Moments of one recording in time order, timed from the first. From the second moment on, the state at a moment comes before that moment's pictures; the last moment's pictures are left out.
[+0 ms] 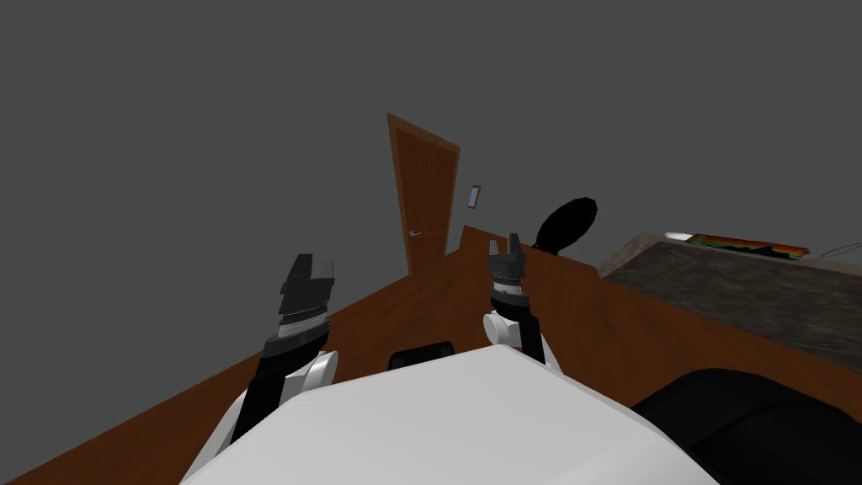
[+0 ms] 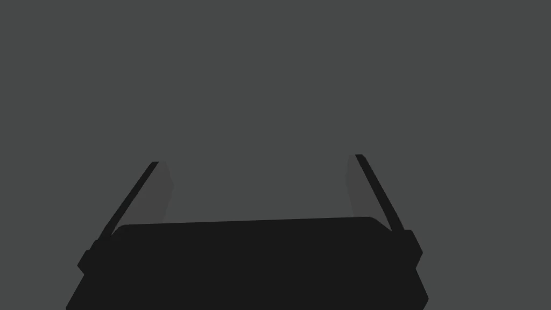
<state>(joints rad) 0.49 0.01 -0.02 -2.35 -0.05 -0.54 0.05</state>
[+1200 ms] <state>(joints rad) 0.39 -0.04 -0.05 -2.09 -0.05 -0.58 0.04</state>
